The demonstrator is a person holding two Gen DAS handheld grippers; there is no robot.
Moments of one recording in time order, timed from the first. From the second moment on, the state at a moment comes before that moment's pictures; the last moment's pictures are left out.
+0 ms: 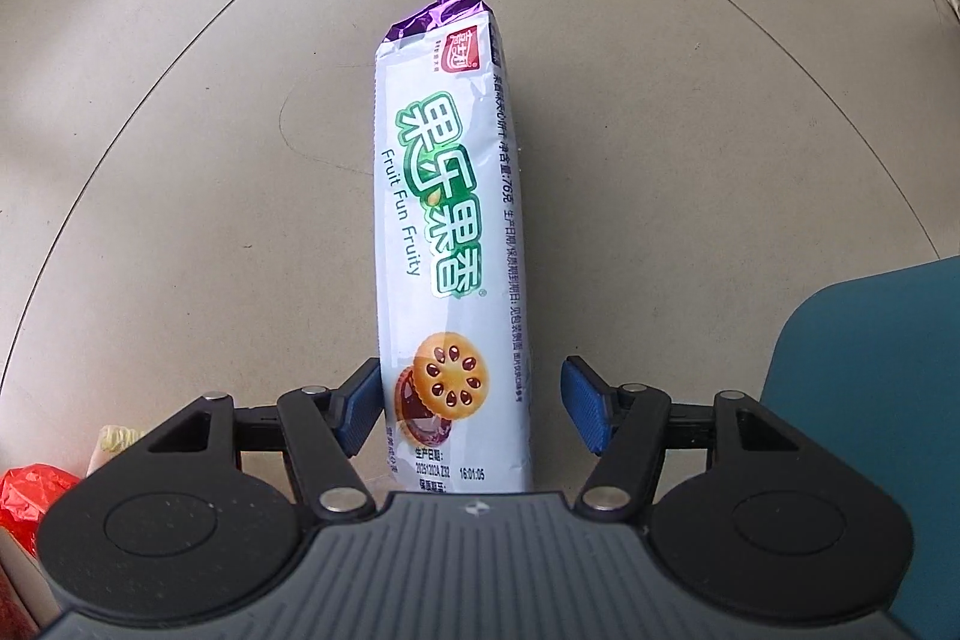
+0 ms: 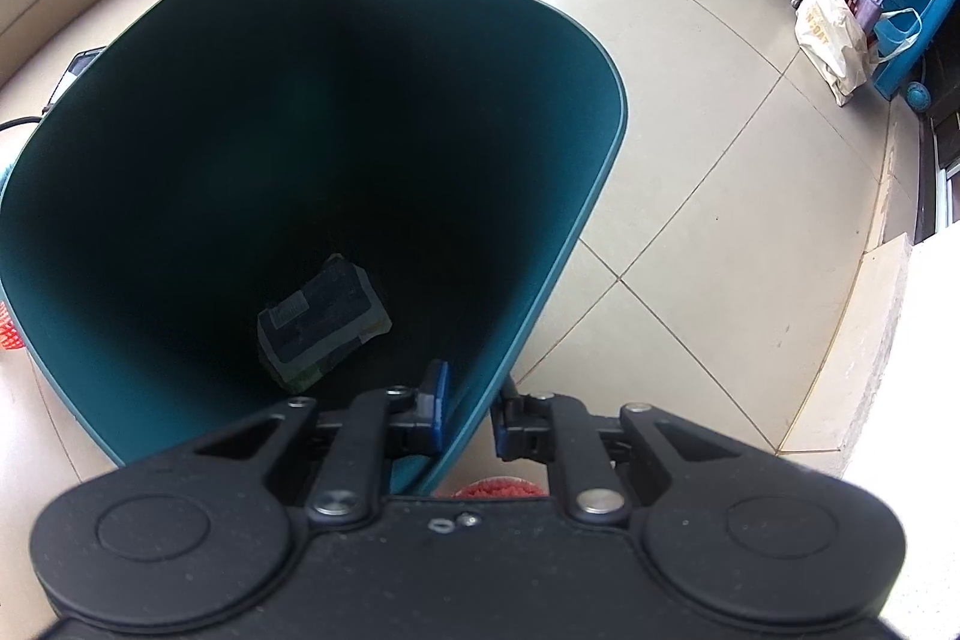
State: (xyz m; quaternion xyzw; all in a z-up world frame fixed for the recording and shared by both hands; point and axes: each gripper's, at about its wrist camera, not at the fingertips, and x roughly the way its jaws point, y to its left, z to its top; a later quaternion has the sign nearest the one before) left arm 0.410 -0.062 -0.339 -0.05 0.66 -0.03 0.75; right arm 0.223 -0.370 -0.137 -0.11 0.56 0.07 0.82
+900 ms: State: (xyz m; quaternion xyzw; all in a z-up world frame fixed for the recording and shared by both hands) left arm 0.290 -0.070 -0.063 0.06 0.54 -0.16 0.82; right arm 0.211 -0.370 -0.141 -0.11 0.55 0.07 0.83
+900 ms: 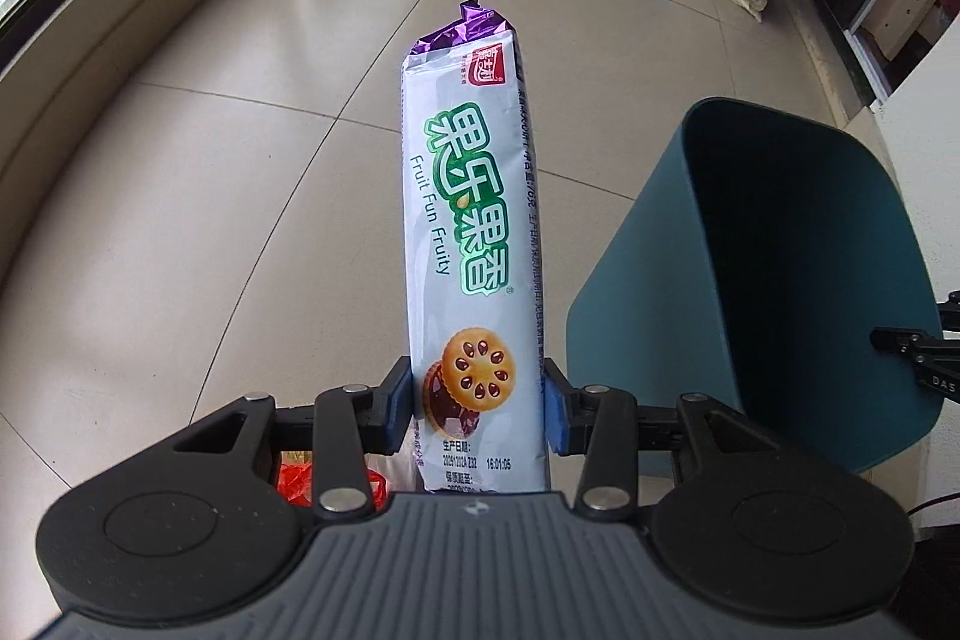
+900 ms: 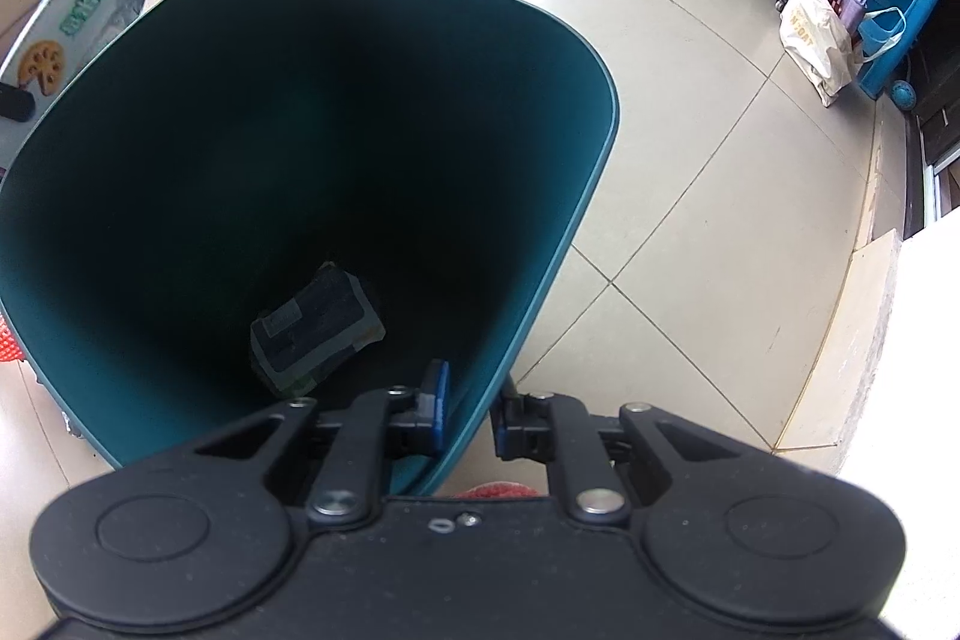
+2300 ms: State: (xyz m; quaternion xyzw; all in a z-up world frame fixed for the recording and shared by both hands) left arm 0.293 -0.268 -0.138 0.19 0.60 -0.24 0.74; right arm 0.208 -0.379 -0.145 -0.11 0.54 0.08 0.83
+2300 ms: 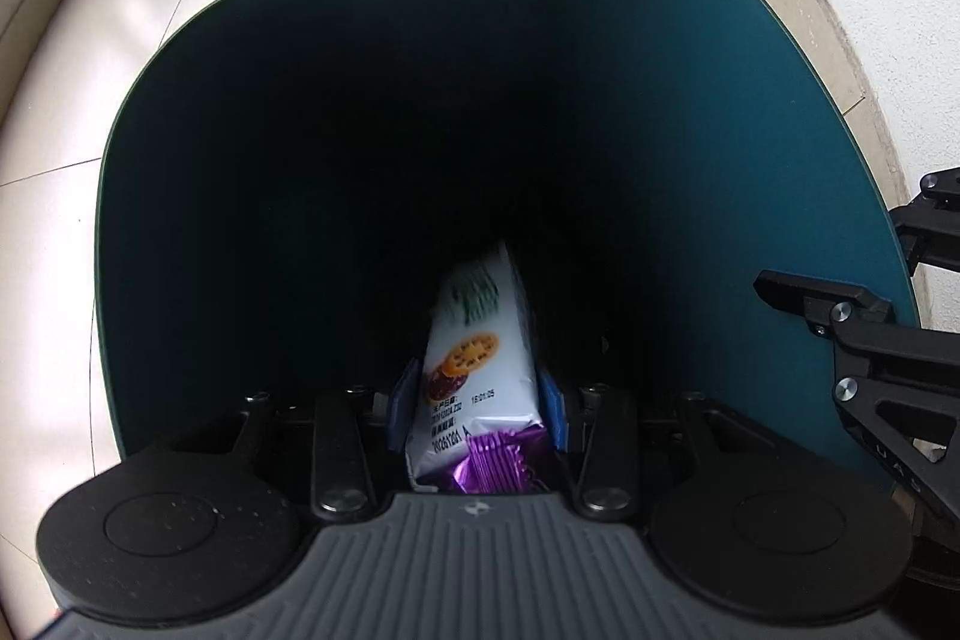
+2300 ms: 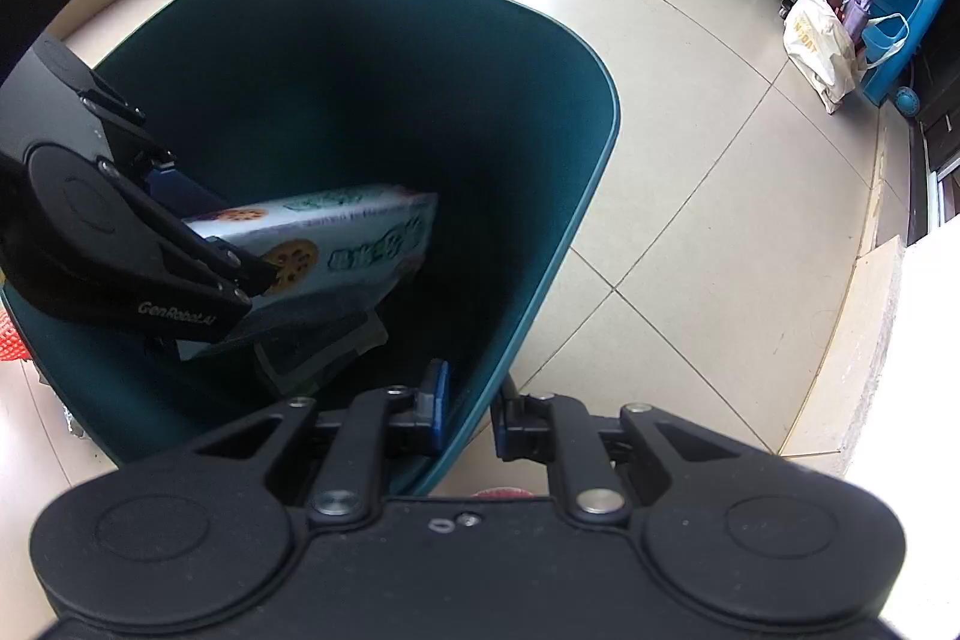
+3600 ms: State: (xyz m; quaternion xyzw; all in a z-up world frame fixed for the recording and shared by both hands) left arm 0.248 -0.120 -0.008 0.07 0.47 -0.22 0.85; right arm 0.204 -0.378 -0.148 -0.11 0.54 0.08 0.83
